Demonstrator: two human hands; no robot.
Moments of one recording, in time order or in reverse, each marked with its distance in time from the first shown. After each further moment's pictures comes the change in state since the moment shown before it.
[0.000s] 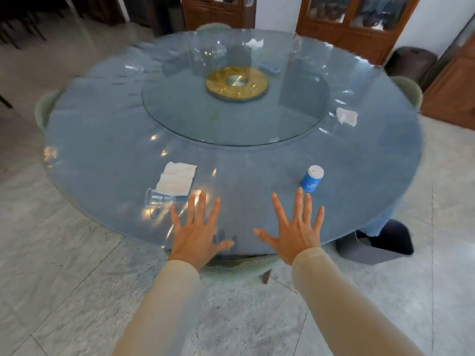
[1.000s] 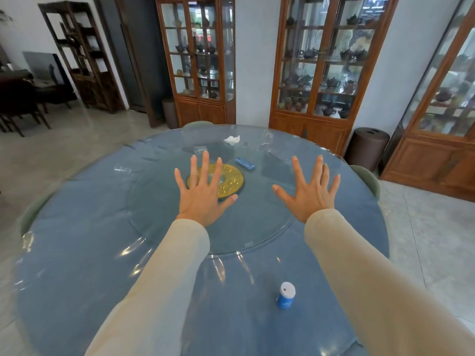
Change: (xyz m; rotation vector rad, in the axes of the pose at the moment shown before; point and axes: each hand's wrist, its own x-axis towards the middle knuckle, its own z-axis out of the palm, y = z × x) left_hand 0.244 0.052 -0.310 -0.026 0.532 0.045; right_hand 0.258 0.093 -0.290 0.033 0.369 0.131
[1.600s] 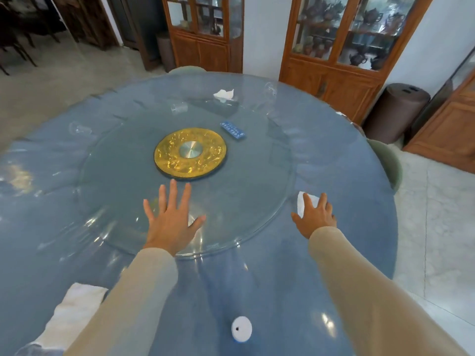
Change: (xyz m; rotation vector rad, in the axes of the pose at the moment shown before) left_hand 0.062 0.065 0.176 -0.061 -0.430 -0.268; right_hand 0.141 0.161 0.235 0.016 -0.515 0.130
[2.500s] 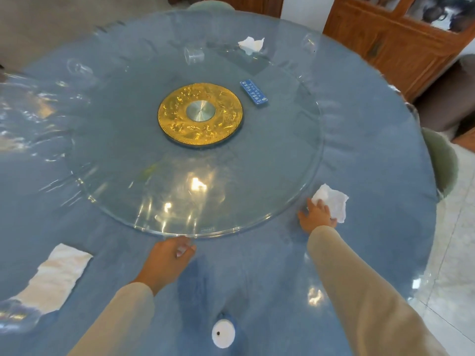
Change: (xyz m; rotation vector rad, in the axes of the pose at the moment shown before) left_hand -0.045 0.002 0.101 -0.759 -0.252 -0.399; right_hand 0.111 0.015 0.107 0.050 -0.268 0.024
